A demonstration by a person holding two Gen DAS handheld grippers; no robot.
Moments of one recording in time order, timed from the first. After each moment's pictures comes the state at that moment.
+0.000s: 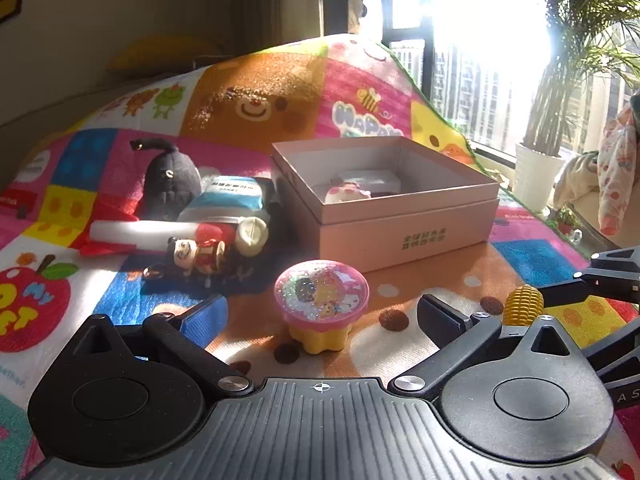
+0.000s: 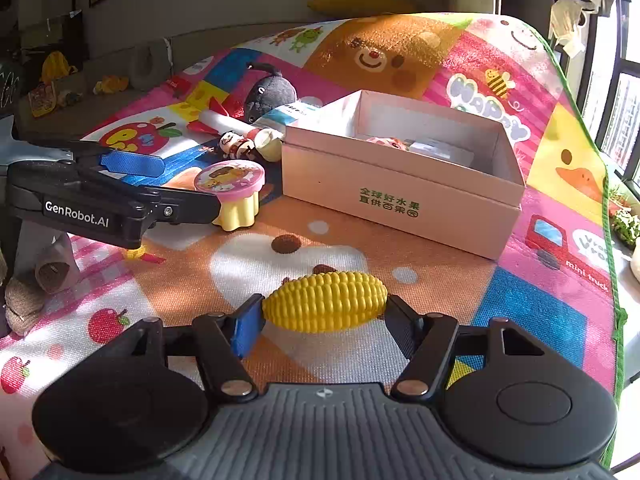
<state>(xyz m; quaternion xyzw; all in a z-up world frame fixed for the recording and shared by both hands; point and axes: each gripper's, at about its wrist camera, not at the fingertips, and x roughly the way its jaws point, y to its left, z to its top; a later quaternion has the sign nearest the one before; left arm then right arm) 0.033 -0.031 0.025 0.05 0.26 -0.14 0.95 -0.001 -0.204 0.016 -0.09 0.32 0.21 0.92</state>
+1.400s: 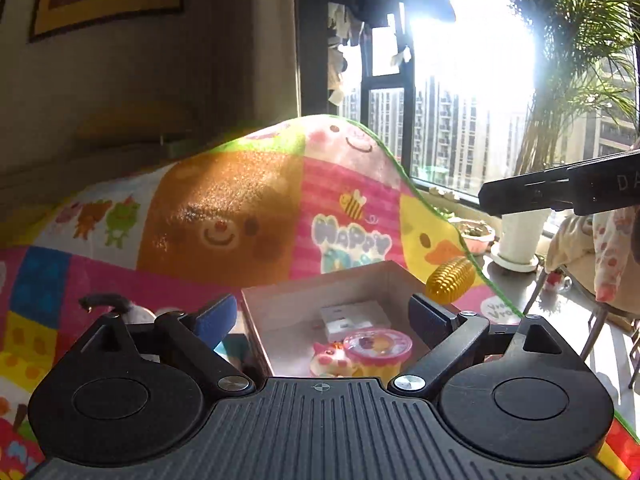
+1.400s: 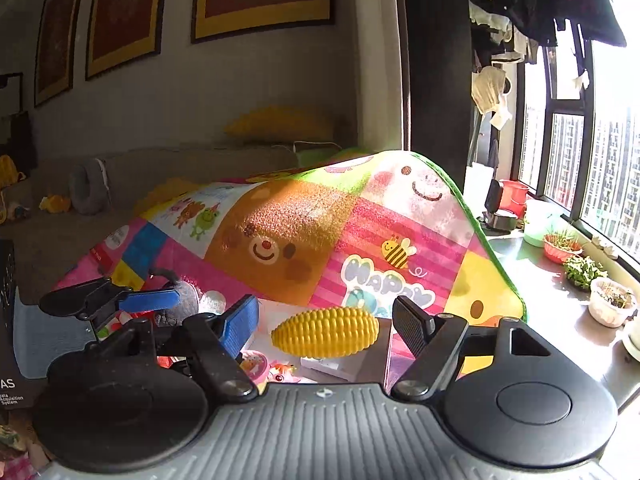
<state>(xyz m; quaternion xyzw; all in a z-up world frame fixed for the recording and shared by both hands) 0.119 -0.044 0.107 0.03 0.20 -0.16 0.97 0.111 -0.255 0.180 -0.02 0.21 0.13 0.97</state>
